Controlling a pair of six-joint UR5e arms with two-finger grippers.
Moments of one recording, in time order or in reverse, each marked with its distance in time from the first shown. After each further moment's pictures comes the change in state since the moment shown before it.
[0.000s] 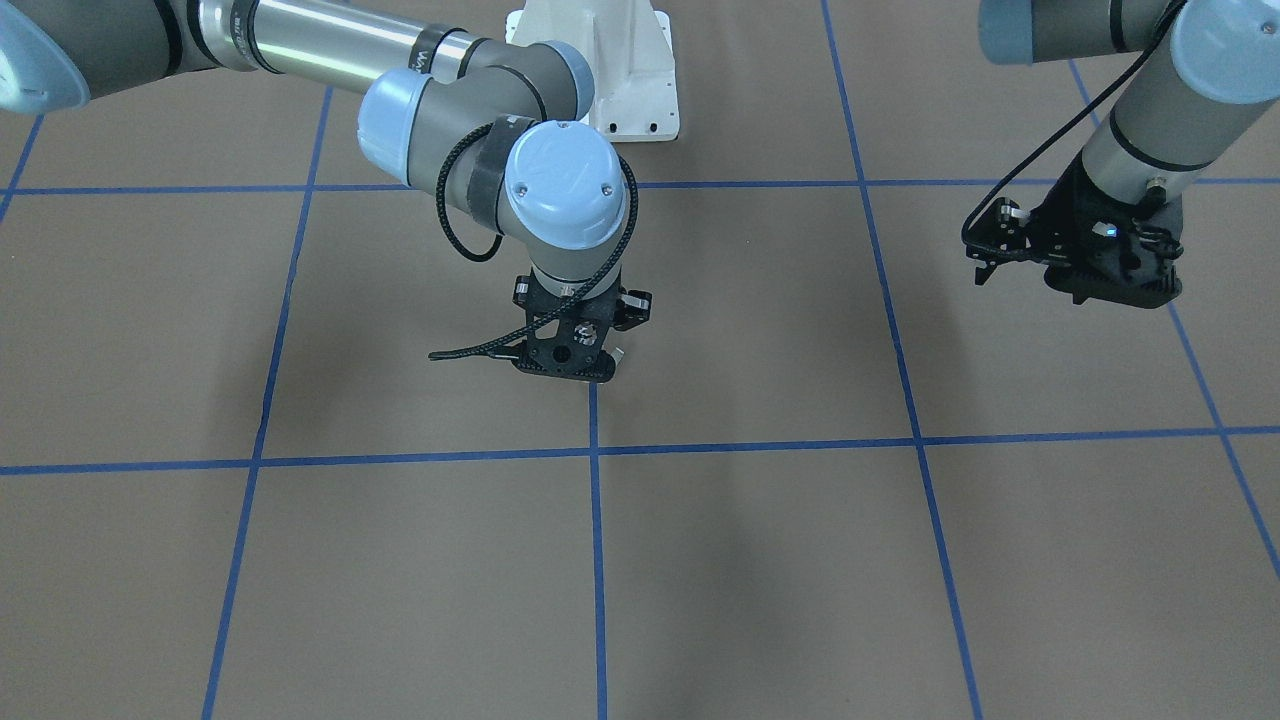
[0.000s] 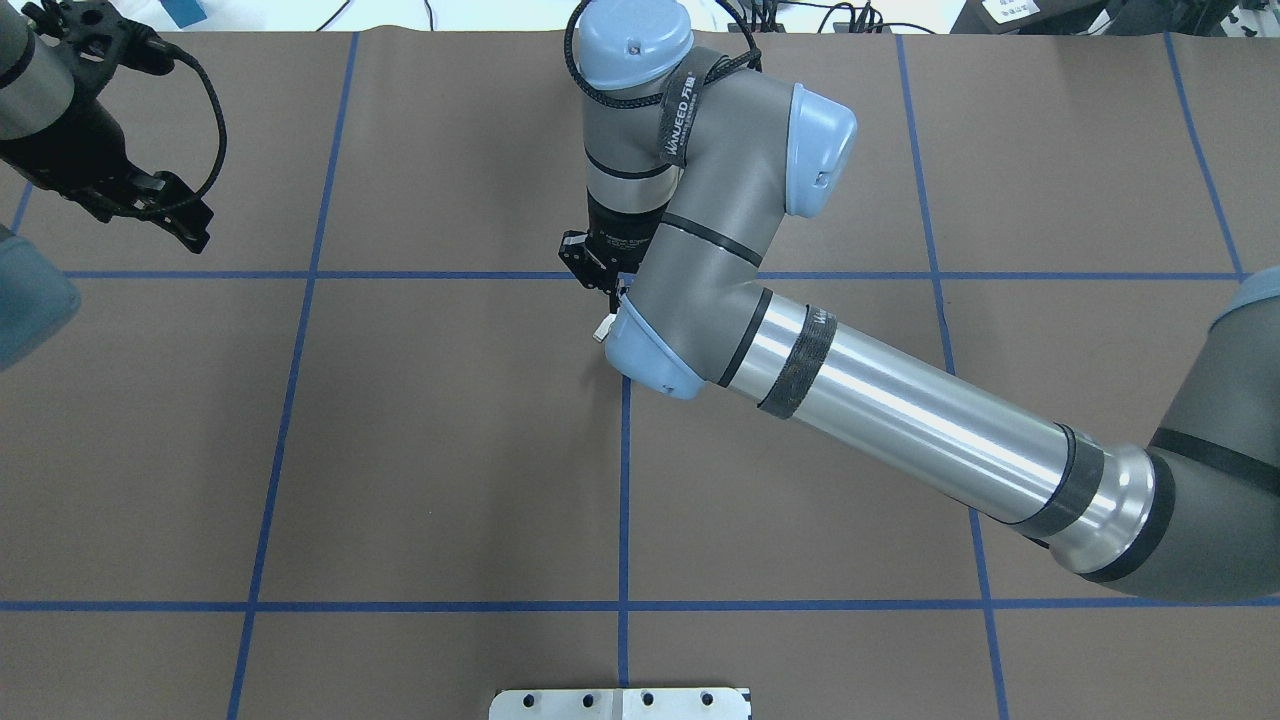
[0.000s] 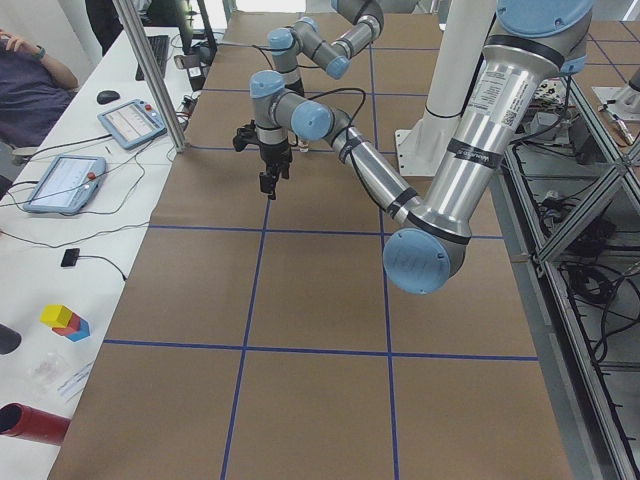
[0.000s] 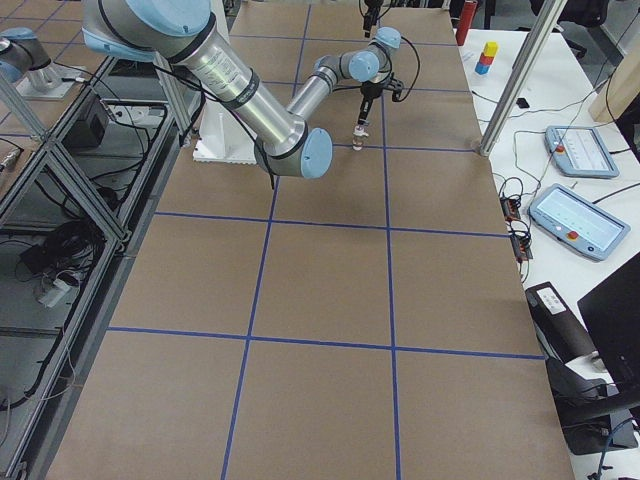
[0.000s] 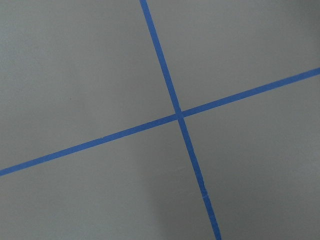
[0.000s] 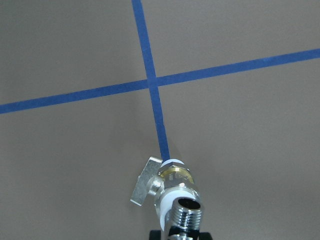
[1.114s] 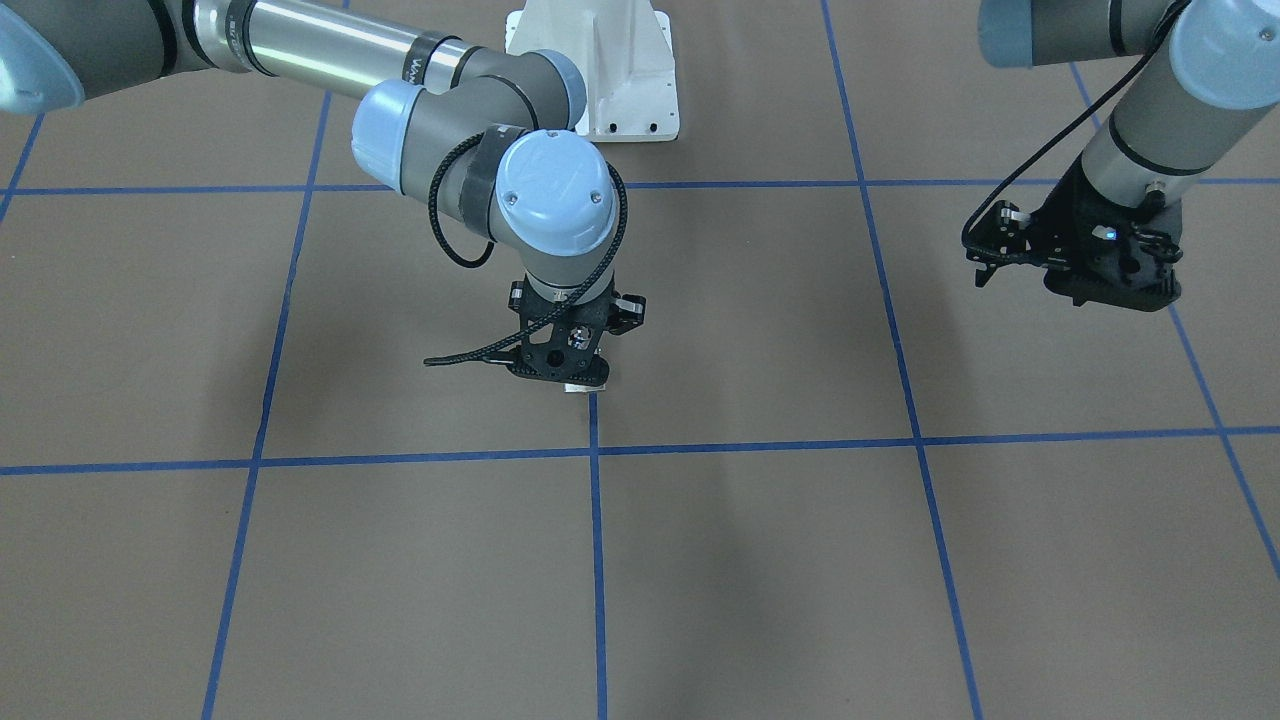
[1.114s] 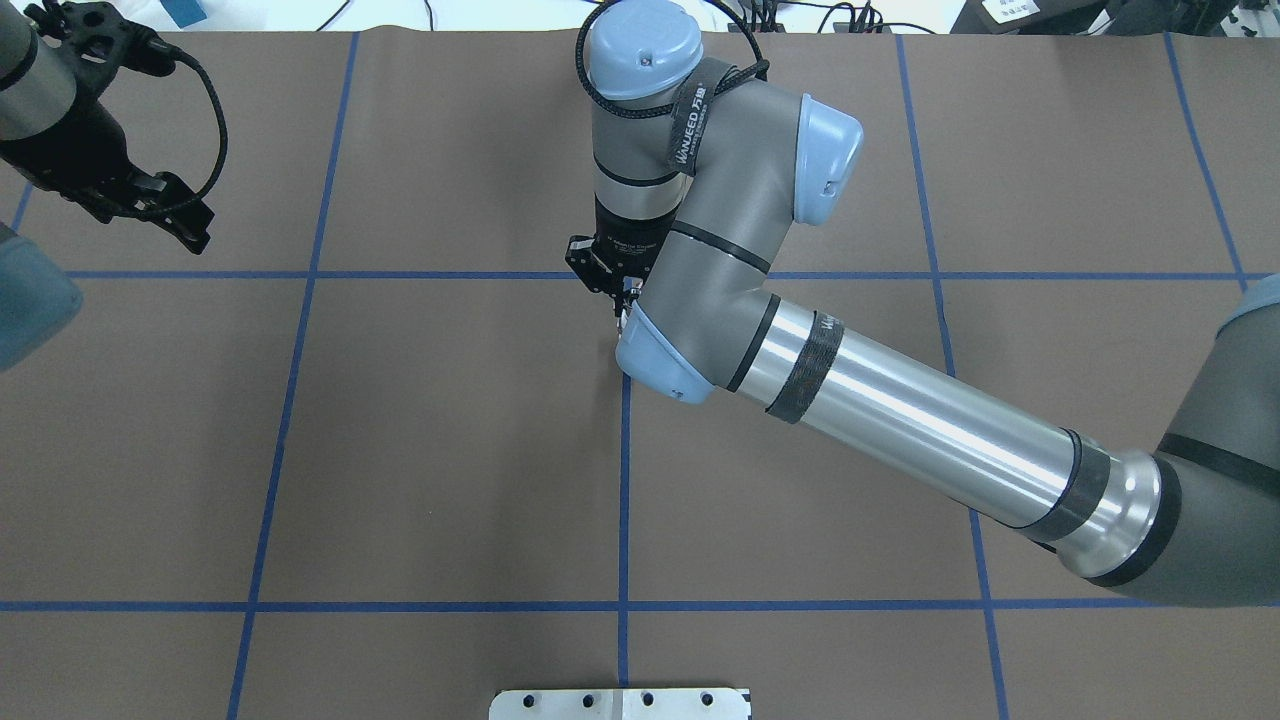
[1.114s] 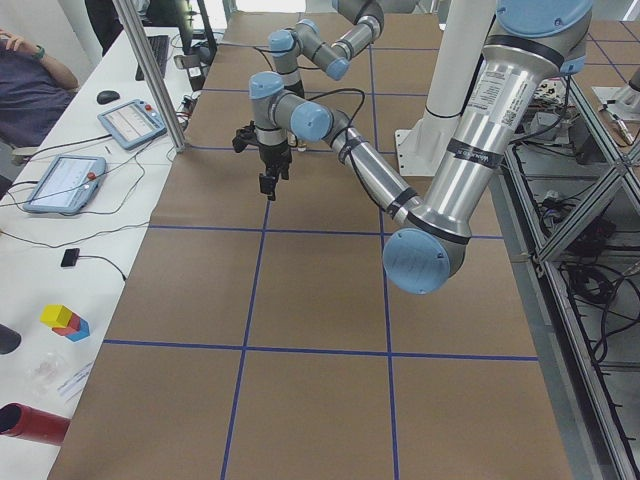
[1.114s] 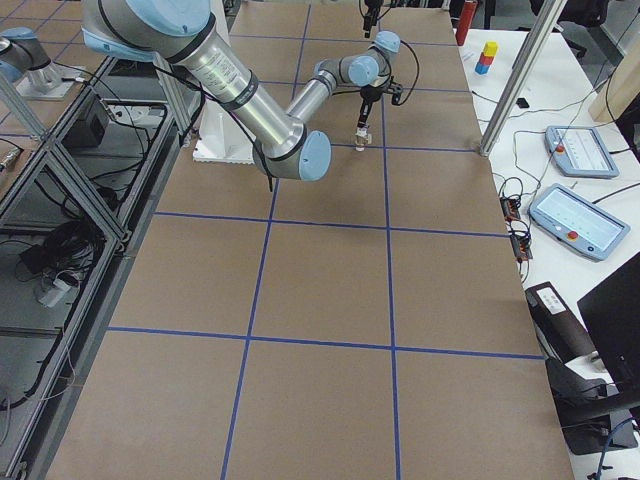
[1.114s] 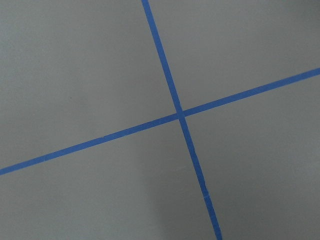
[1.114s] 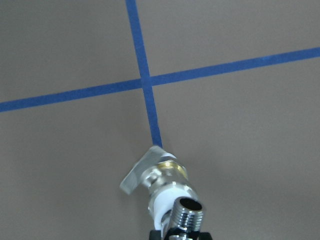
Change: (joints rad) left arm 0.001 0.000 0.006 -0.001 0.000 0.000; right arm -0.002 -0.018 0.000 0.029 0.000 0.001
